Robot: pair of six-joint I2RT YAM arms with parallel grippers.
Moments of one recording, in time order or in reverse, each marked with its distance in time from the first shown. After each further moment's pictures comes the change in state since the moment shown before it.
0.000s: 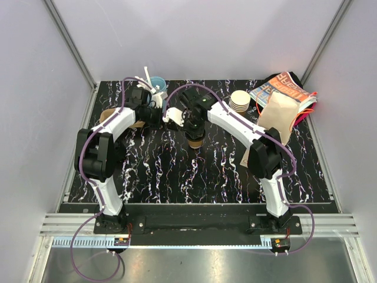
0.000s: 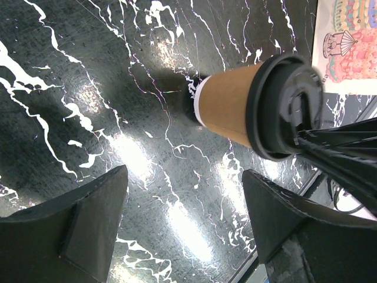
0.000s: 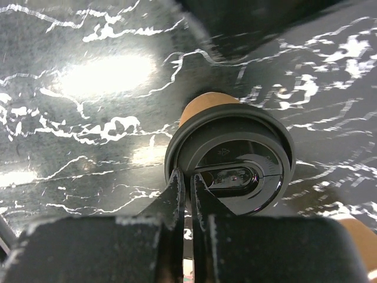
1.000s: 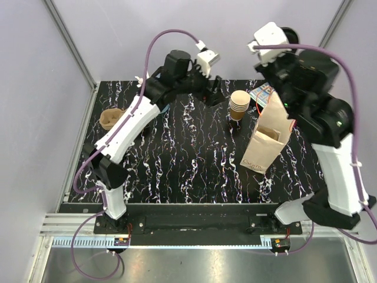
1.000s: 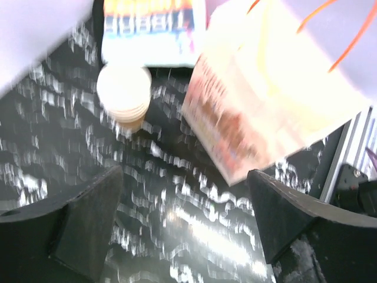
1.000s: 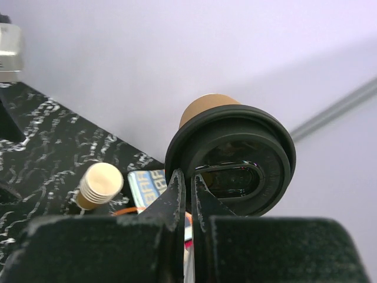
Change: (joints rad) left arm -0.441 -0.005 0.715 -0.116 -0.253 0.068; right arm -0.064 -0.693 0.251 0.245 0.683 0.058
